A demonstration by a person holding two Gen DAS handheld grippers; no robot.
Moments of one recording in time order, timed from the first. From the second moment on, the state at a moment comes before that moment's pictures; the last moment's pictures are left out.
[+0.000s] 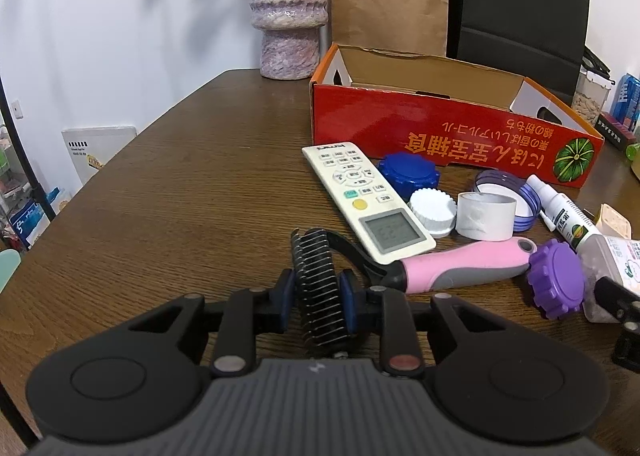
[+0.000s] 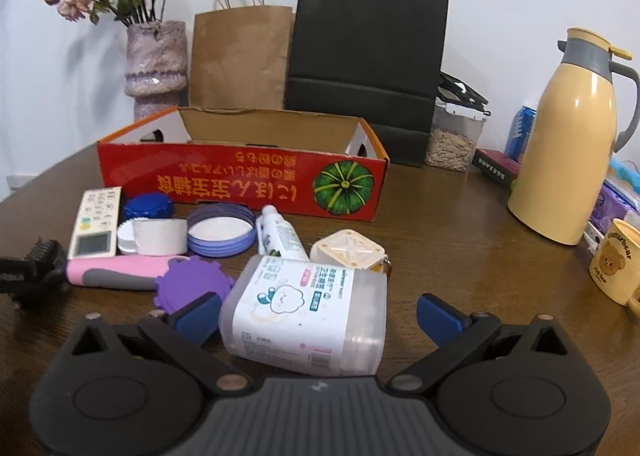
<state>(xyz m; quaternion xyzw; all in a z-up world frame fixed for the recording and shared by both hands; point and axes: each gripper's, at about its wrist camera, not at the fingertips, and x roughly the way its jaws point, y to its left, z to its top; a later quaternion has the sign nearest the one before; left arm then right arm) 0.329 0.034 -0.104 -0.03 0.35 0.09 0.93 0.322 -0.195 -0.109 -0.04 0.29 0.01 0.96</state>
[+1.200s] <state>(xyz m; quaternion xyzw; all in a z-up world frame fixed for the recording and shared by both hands) 0.290 0.050 -0.064 -0.08 0.28 0.08 0.95 0.303 -0.222 -0.084 0.04 0.22 0.02 0.97</state>
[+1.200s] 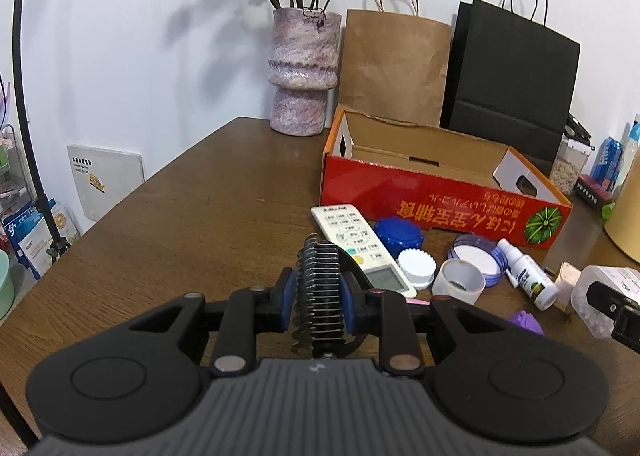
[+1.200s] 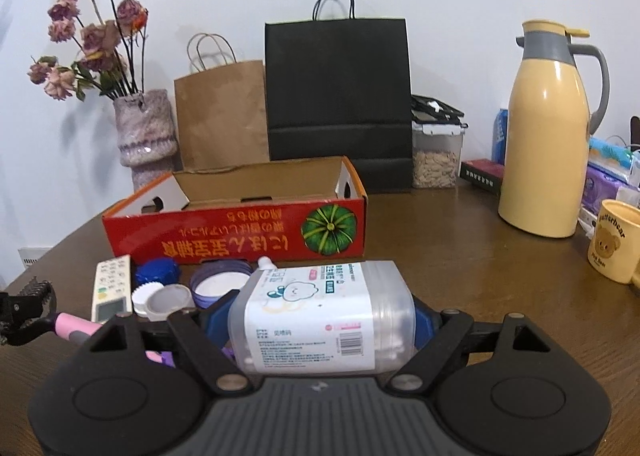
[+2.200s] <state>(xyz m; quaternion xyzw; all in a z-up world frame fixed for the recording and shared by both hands) 0.332 0.042 -0.012 -0.11 0.23 0.07 0.96 0.336 -0.209 -0.035 0.04 0.16 0.04 0.99</state>
